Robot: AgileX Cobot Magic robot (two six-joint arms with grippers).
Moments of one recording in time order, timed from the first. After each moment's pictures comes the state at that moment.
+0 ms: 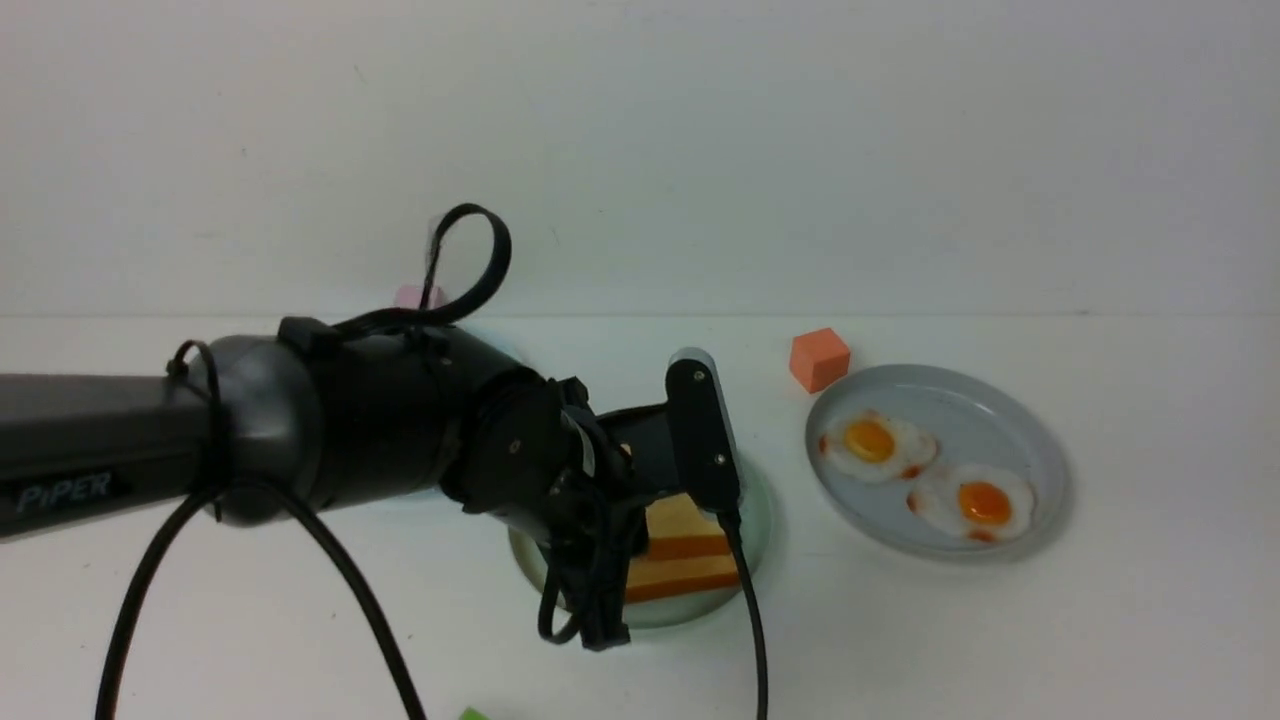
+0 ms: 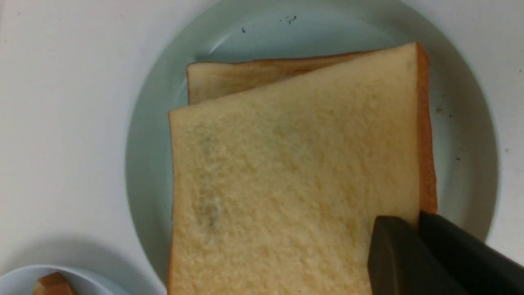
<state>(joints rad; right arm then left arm) 0.71 0.66 -1.11 -0.08 1.19 0.13 -0.64 1.78 -1.13 0.00 0.38 0.77</state>
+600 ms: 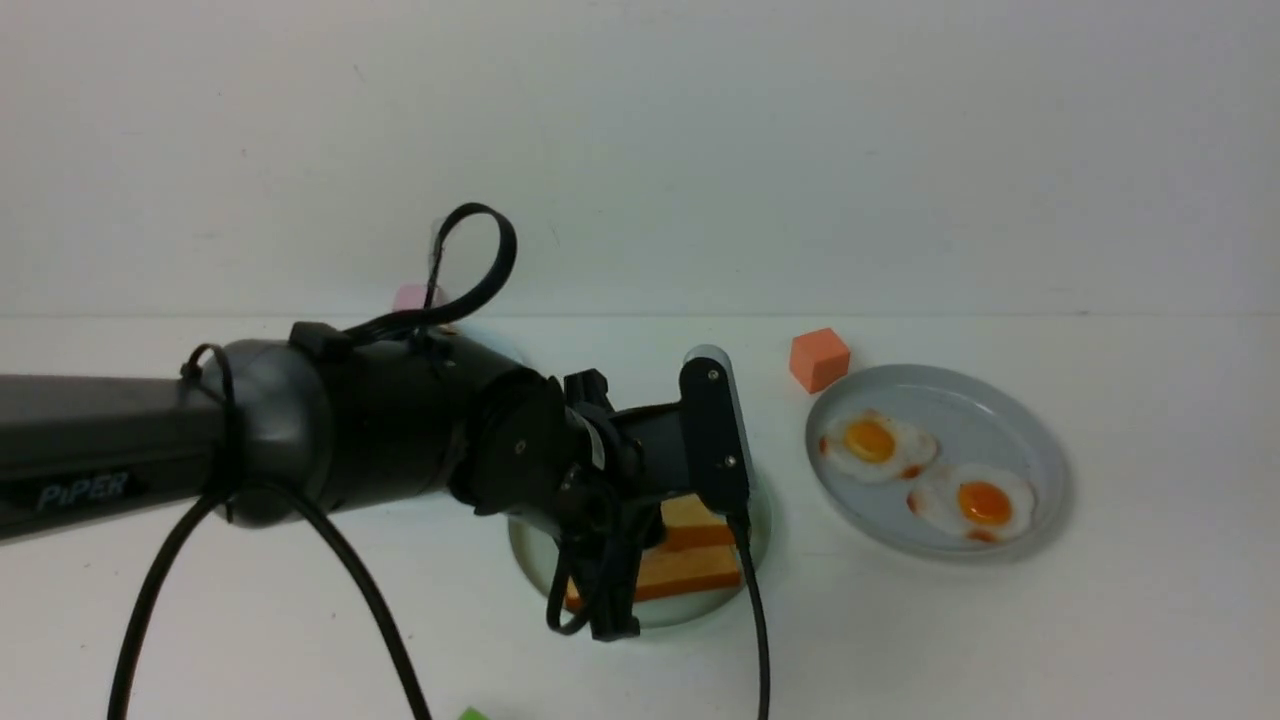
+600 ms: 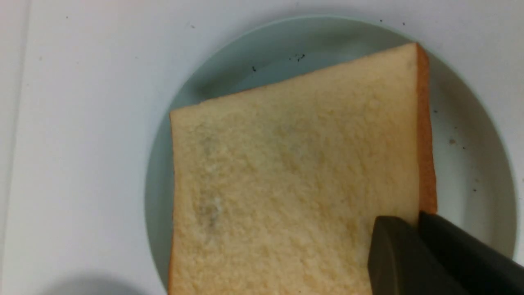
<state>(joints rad) 0.71 0.66 -1.11 -0.07 1.19 0.13 -0.64 1.80 -1.13 -0.05 0.32 0.90</state>
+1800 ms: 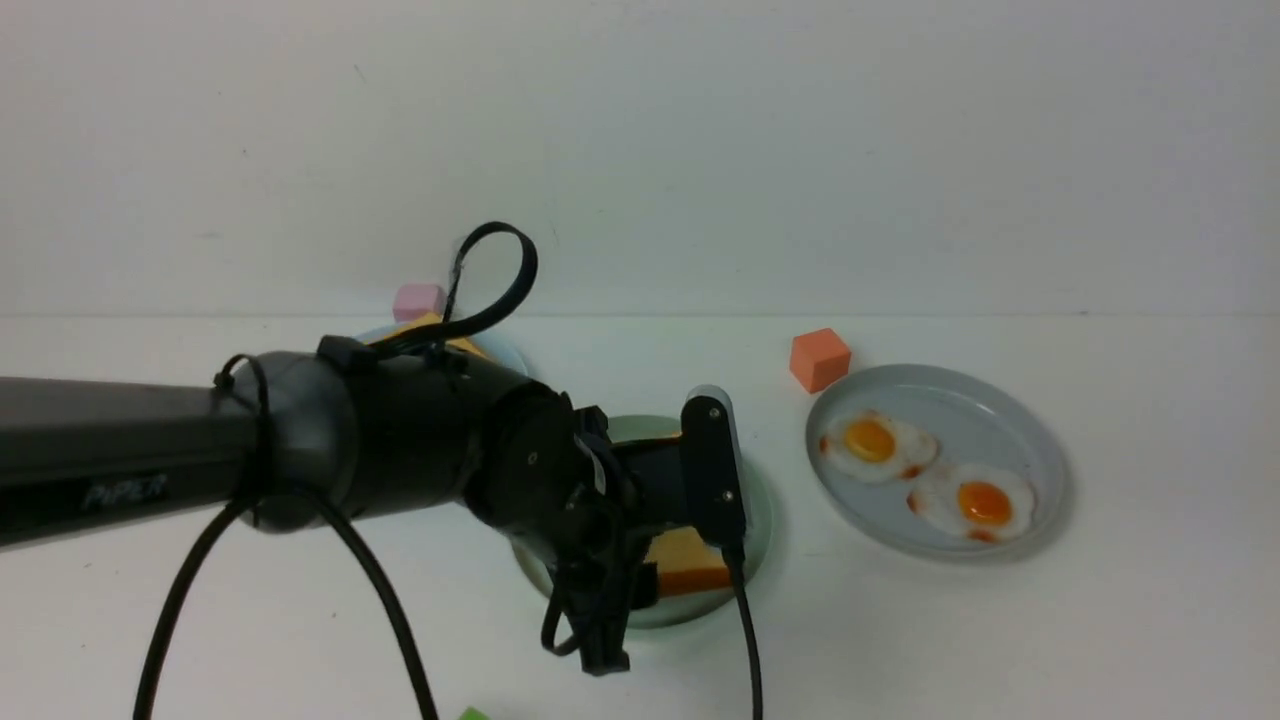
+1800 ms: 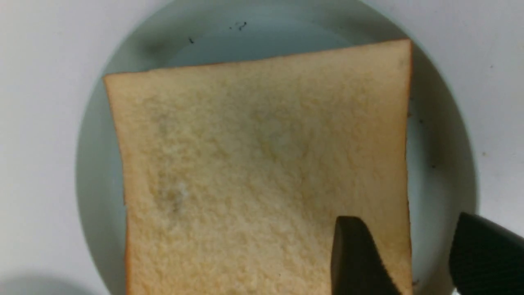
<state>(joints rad) 0.71 0.66 -1.11 -0.04 1.19 0.13 -0.64 1.81 -1.13 -0.09 0.39 0.91</state>
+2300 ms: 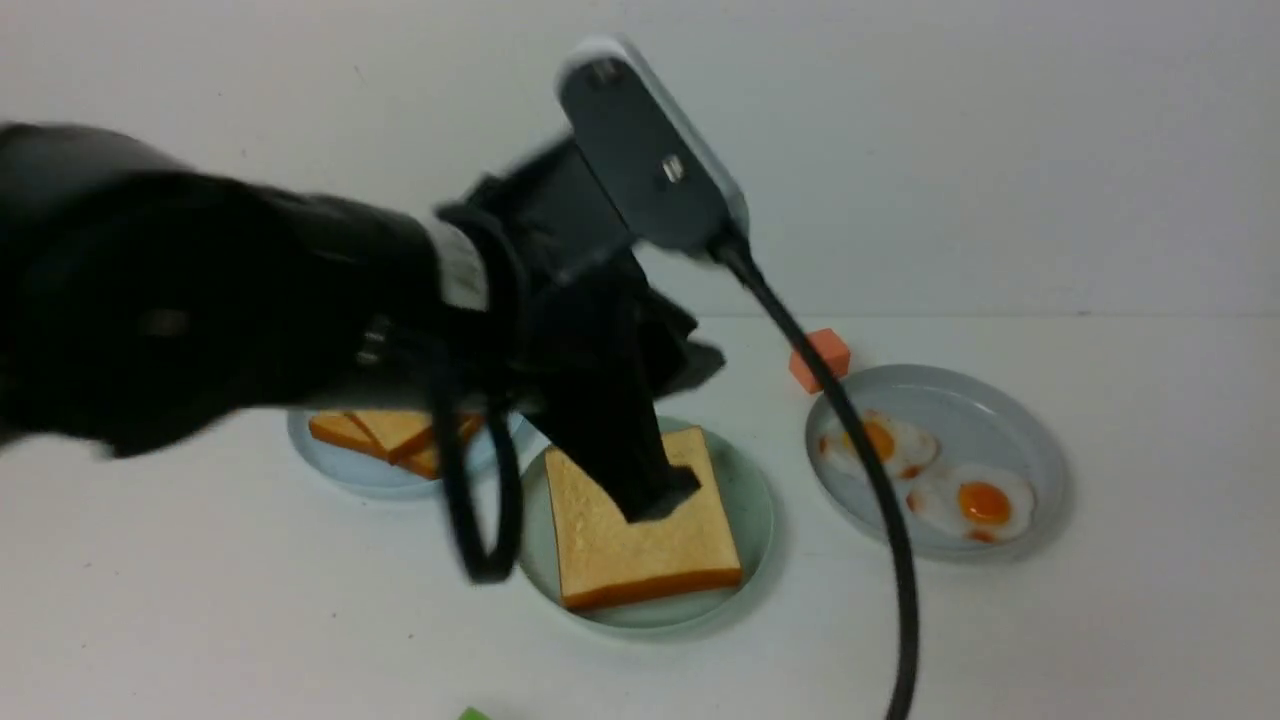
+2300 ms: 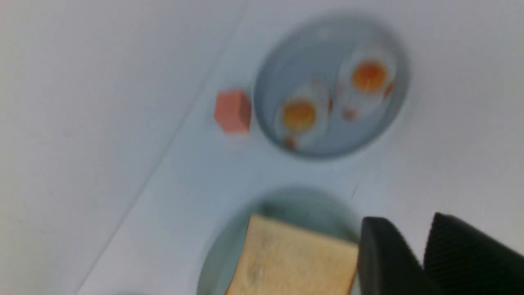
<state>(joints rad) 0.71 0.66 -1.11 -0.04 1.19 0.13 -0.75 1.23 -1.13 -0.14 0.42 0.46</state>
